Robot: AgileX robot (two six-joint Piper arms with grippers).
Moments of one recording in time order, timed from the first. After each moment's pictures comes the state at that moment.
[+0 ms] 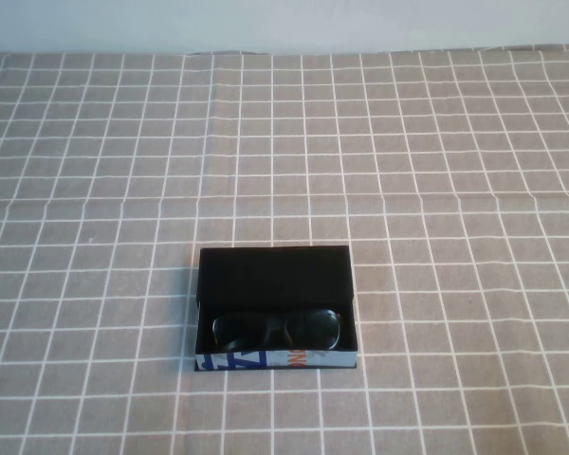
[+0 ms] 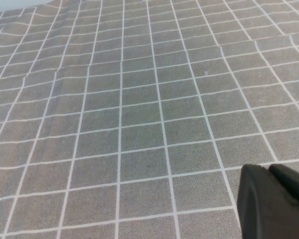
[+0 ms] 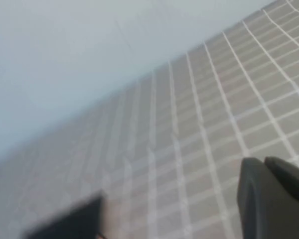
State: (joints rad) right arm 0.08 -0.01 0.03 0.64 0.15 -0.03; left arm -0.06 -0.02 0.02 0.03 0.37 0.08
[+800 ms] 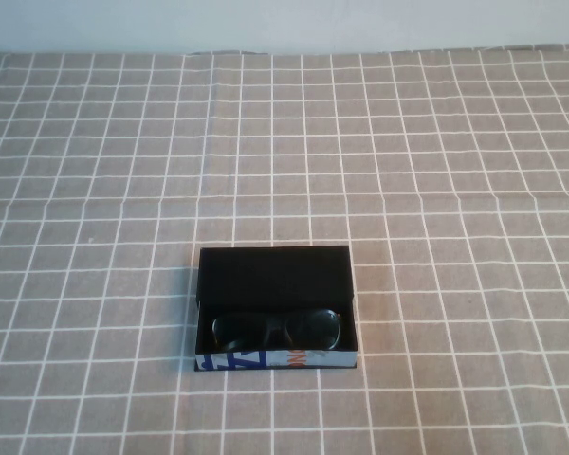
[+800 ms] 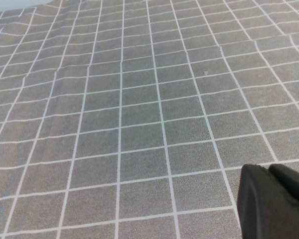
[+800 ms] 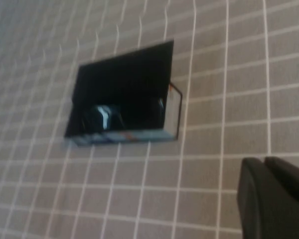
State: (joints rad) right arm 0.08 0.56 -0.45 0.74 0.73 -0.18; left arm -0.06 -0.02 0.02 0.03 0.37 0.08
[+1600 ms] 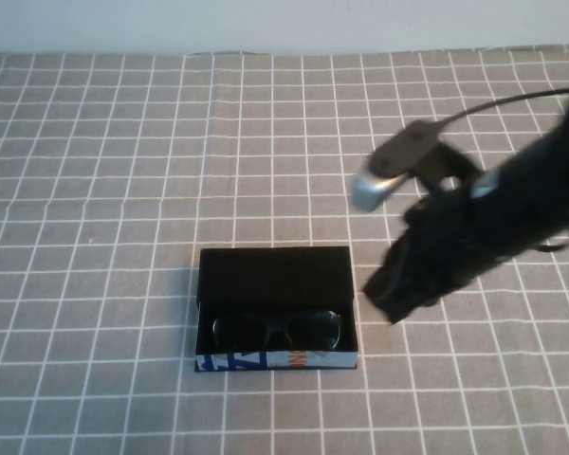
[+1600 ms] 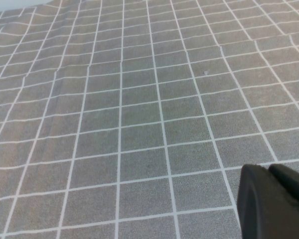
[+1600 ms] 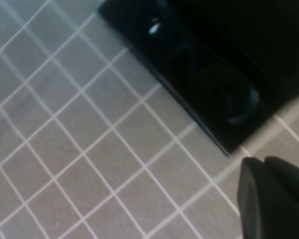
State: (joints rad) right arm 0.53 1.51 -1.20 0.46 0.93 -0.53; left arm -0.06 -0.02 0.02 0.03 0.37 0.08
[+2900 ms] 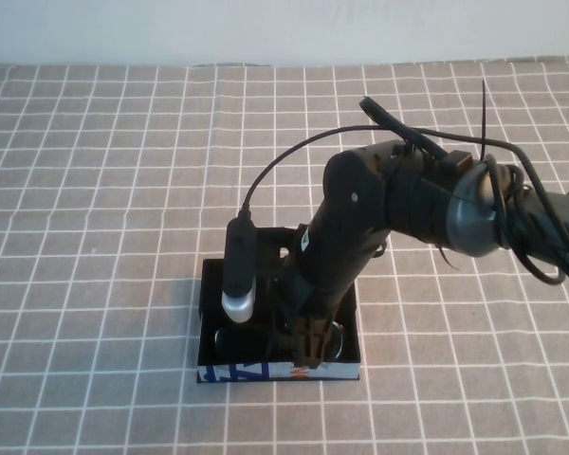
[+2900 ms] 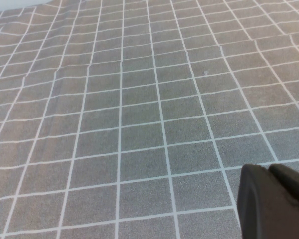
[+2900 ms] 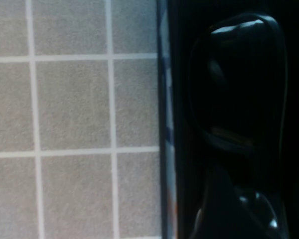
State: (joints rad) right arm 0.73 2.01 -1.56 0.28 0.91 -0.98; left arm -0.06 -0.02 0.02 0.03 0.37 0.08
